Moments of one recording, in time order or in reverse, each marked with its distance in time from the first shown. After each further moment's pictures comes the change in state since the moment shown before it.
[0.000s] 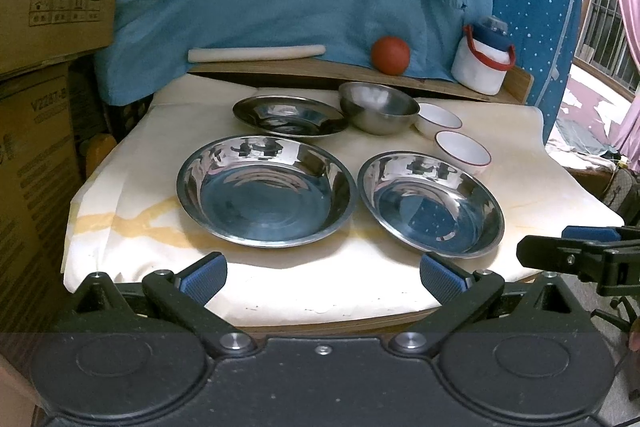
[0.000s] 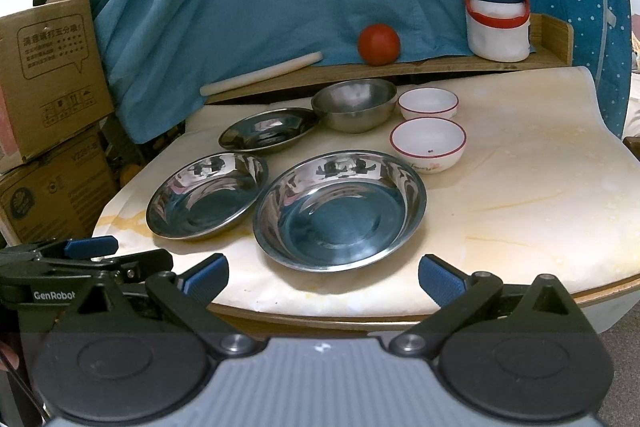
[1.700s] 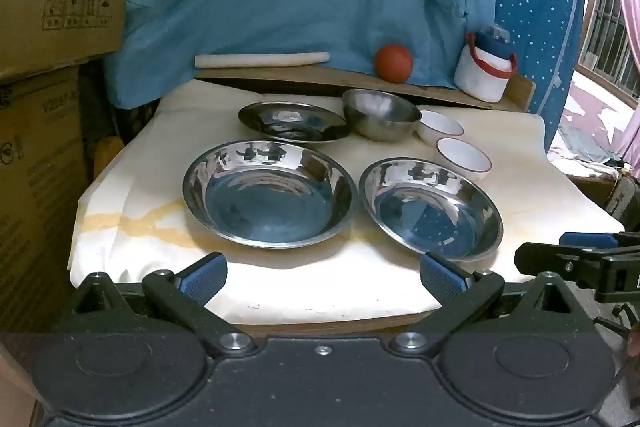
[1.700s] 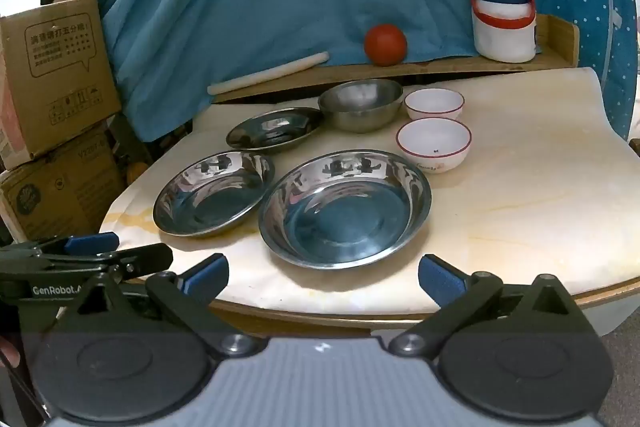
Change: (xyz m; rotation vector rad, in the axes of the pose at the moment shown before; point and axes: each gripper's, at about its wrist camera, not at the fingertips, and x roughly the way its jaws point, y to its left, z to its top) left arm -0.007 0.002 -0.001 -0.010 -0.013 0.007; right arm 0.001 -0.002 -0.001 0.001 -0.009 0.006
